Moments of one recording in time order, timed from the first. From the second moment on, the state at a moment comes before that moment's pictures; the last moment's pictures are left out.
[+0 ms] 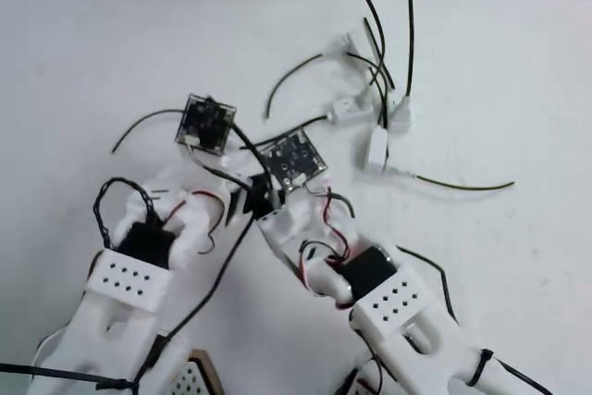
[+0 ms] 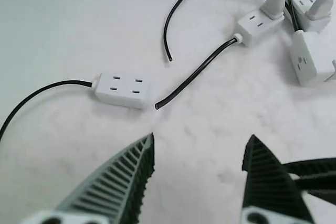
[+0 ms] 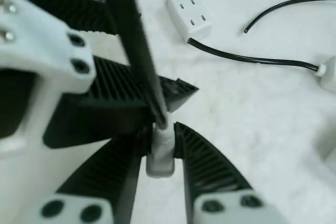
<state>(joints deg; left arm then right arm) 13.6 -50.4 63.0 40.0 -1.0 -40.1 -51.5 64.4 36.1 0.8</state>
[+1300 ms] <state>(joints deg) -8.3 2.9 7.2 60.4 -52.2 -30.0 -51.6 64.9 28.9 -3.3</state>
